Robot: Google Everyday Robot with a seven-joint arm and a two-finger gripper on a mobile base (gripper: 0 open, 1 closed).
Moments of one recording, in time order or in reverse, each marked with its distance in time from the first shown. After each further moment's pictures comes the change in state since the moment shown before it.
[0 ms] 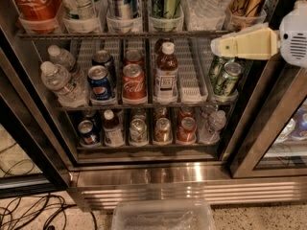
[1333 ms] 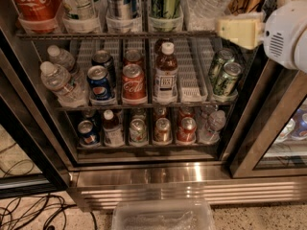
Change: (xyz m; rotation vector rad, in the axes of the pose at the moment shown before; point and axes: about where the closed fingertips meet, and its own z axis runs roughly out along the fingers) arm -0.021 -0.004 0.013 0.139 -0.149 0.001
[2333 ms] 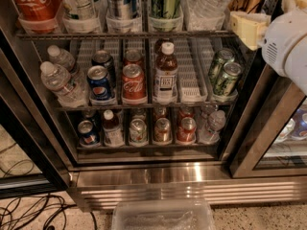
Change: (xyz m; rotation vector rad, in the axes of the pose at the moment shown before) arm 0.003 -0.019 -0.002 0.158 -0.091 -0.028
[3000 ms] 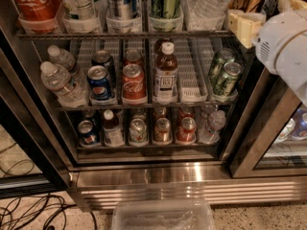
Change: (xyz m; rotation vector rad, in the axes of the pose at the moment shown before) arm 0.004 -0.001 0.012 0.027 -0.021 0.025
